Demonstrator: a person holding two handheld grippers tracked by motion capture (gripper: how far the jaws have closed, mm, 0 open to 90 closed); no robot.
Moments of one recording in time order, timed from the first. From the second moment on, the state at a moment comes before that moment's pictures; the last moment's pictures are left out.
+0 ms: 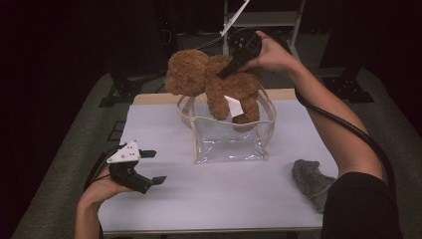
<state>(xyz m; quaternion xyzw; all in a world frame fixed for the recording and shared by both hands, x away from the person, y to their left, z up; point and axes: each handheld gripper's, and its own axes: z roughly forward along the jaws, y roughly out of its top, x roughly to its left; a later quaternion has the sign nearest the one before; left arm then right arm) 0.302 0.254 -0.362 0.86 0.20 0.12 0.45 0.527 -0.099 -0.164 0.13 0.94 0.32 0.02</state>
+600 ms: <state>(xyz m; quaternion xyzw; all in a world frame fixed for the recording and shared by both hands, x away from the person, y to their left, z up) 0.302 0.252 -0.363 0.87 0.19 0.12 0.44 0.516 -0.107 -0.210 0.13 0.94 0.30 0.00</state>
